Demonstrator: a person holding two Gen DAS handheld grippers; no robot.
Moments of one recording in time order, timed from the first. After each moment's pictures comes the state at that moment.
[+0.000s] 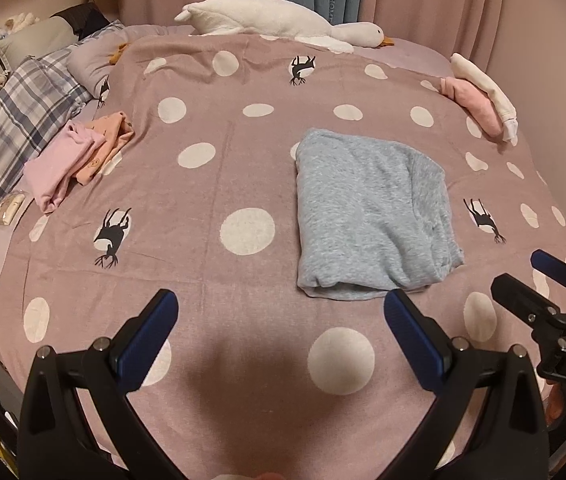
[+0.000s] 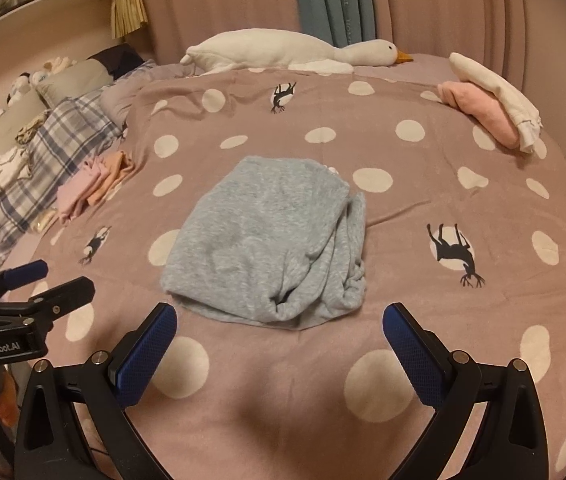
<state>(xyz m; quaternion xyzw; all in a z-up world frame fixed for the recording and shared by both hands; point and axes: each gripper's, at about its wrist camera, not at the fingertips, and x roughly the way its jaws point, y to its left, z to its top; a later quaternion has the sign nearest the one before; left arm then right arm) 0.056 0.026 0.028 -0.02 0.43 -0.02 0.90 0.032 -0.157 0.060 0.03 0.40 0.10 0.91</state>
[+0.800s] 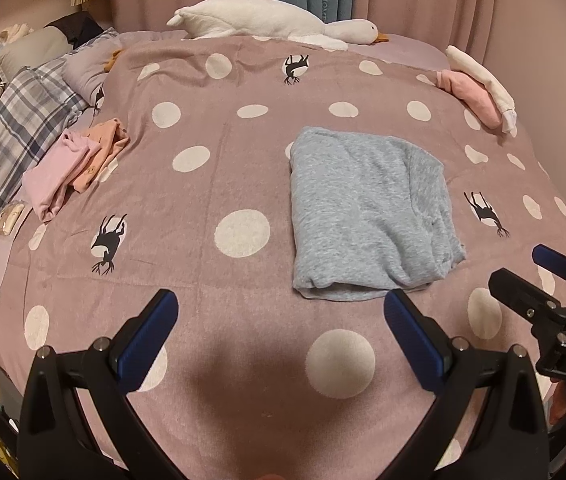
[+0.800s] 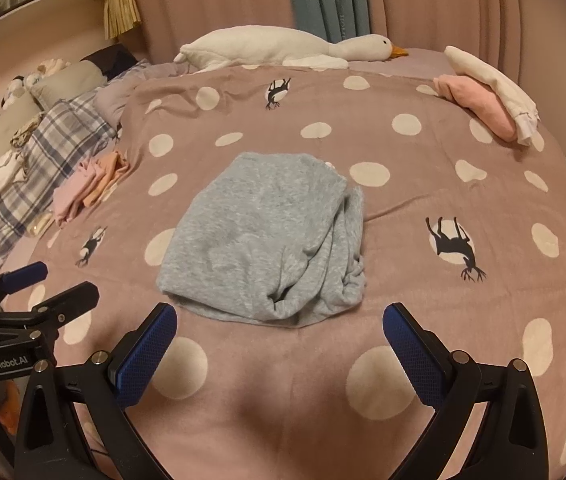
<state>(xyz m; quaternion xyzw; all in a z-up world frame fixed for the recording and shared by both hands) 0.059 0.017 0.023 0.00 0.43 -0.02 0.90 0.037 -0.161 0.055 0.04 0.41 0.09 0.91</state>
